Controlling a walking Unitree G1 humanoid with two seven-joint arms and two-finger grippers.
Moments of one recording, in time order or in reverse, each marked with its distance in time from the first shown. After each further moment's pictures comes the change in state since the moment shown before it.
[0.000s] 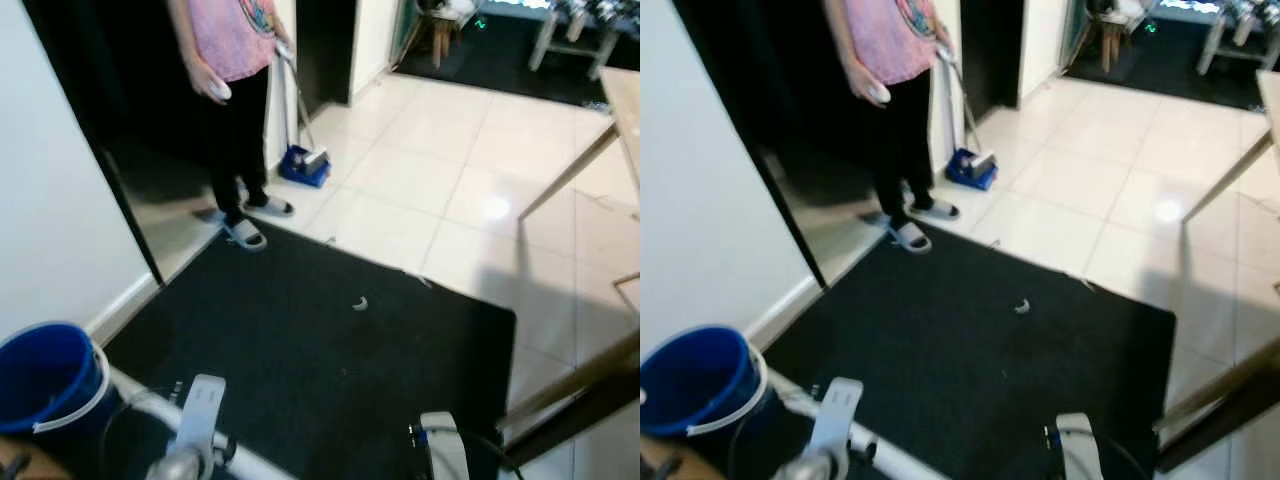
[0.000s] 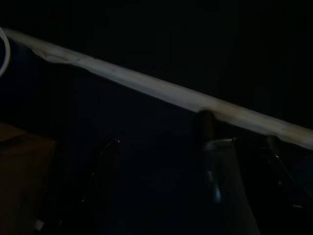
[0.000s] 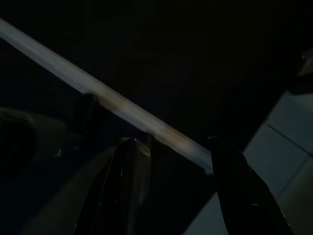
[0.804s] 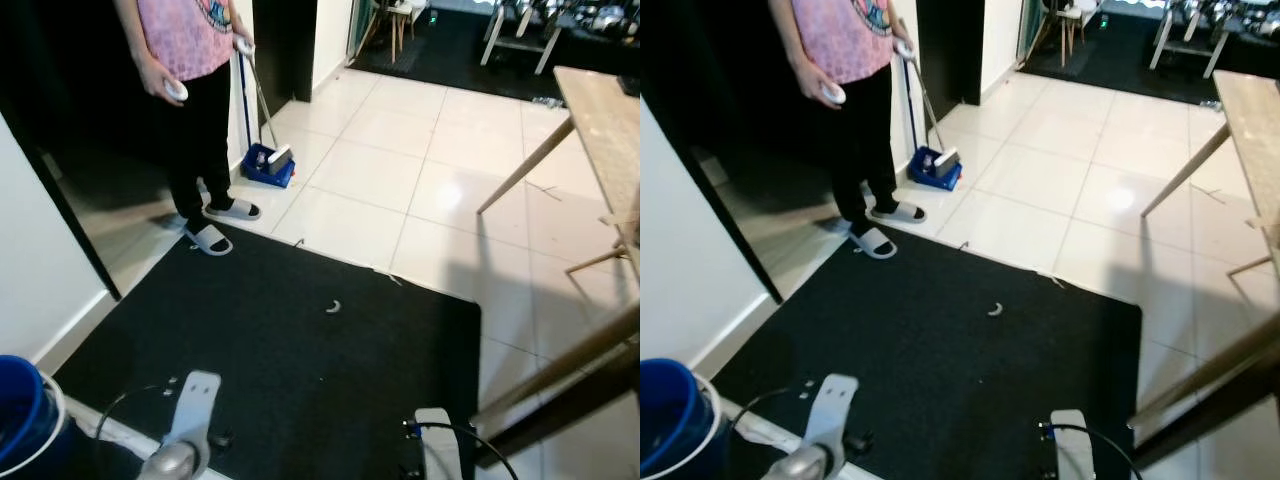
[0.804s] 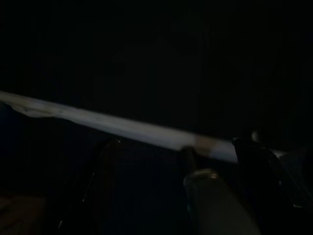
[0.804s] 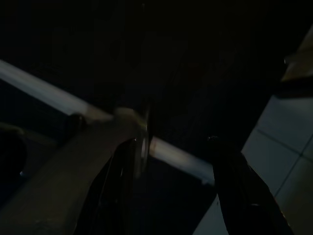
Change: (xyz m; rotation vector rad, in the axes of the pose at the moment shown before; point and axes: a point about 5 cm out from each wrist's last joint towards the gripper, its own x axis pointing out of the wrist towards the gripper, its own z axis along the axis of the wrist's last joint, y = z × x) left arm 0.002 0.002 0.015 0.011 -0.057 -0.017; right arm 0.001 0.006 -0.001 0.017 0.002 0.000
